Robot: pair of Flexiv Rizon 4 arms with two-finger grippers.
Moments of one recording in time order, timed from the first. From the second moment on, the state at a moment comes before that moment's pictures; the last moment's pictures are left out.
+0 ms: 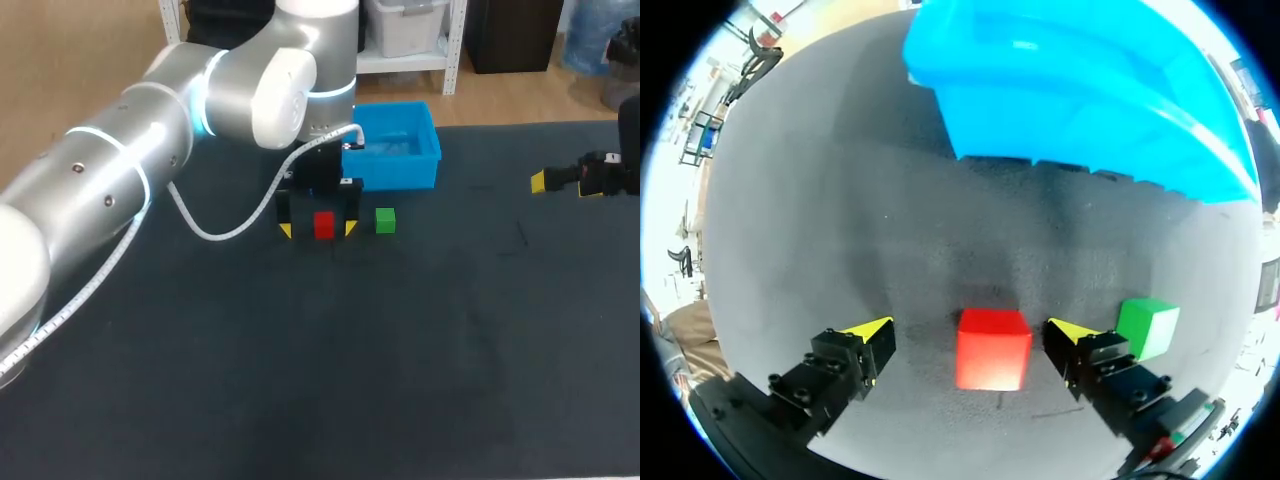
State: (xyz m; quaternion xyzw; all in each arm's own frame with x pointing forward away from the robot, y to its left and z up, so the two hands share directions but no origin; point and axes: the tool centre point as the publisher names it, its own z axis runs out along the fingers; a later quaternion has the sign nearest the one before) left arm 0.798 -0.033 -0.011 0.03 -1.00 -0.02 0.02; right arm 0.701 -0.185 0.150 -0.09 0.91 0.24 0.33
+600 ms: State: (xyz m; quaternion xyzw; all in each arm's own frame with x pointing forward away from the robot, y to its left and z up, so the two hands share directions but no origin) left arm 0.793 -0.037 -0.013 0.03 -1.00 -0.02 0.02; right arm 0.701 -0.185 0.150 -0.09 0.91 0.24 0.33
